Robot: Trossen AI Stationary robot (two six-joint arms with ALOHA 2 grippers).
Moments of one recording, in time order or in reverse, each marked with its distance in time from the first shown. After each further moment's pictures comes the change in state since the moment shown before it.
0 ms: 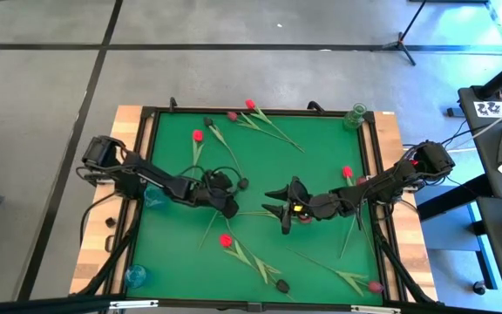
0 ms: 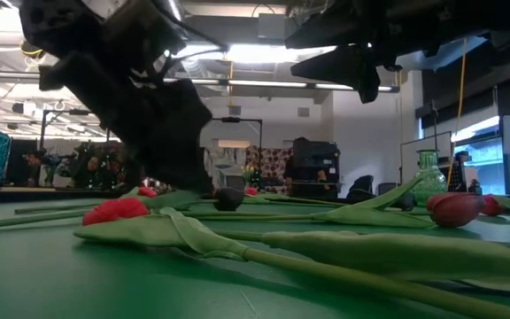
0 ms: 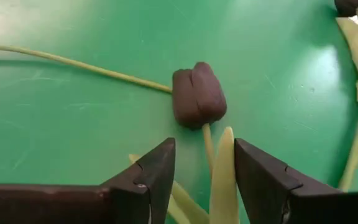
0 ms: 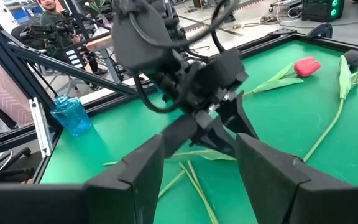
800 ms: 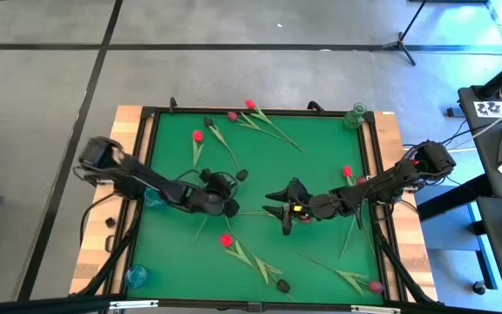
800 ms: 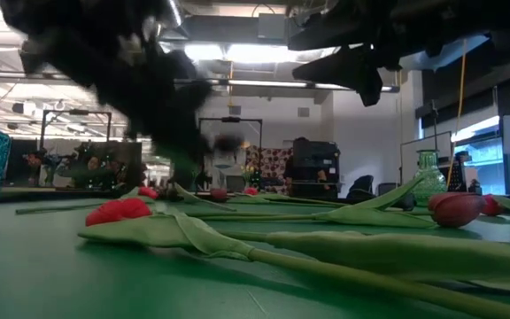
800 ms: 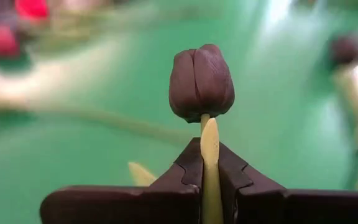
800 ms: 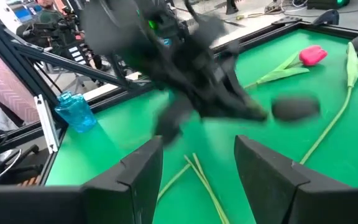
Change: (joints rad) left arm -0.086 -0.074 -0.002 0.079 -0.283 0.111; right arm 0.000 -0.011 0.000 -0.037 -0.030 0.048
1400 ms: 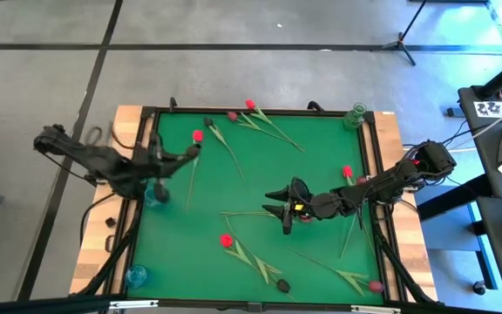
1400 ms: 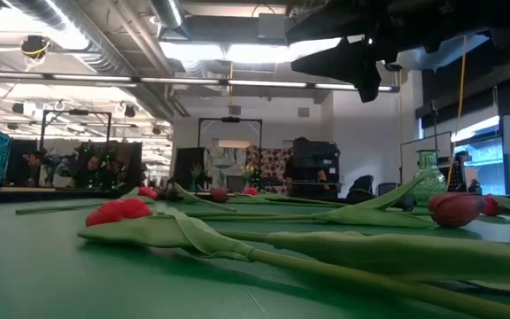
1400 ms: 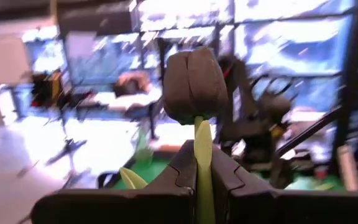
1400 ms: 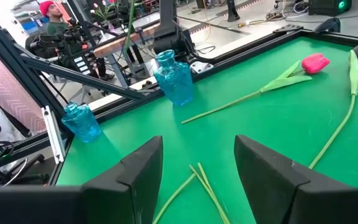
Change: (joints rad) left arm -0.155 -1.020 0.002 -0.165 0.172 0.708; right arm 0.000 -0.003 0.000 0.035 0.004 0.000
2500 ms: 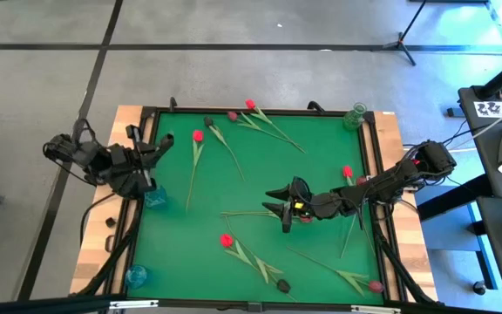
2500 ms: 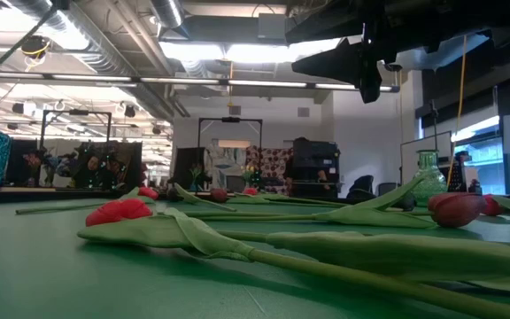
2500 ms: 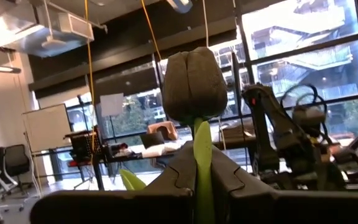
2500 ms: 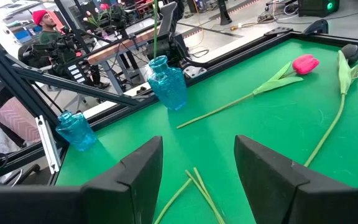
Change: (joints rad) left arm 0.000 -0.388 -0.278 0.139 -0.044 0.335; right arm -0.001 -0.001 0.000 0.003 0.035 0.026
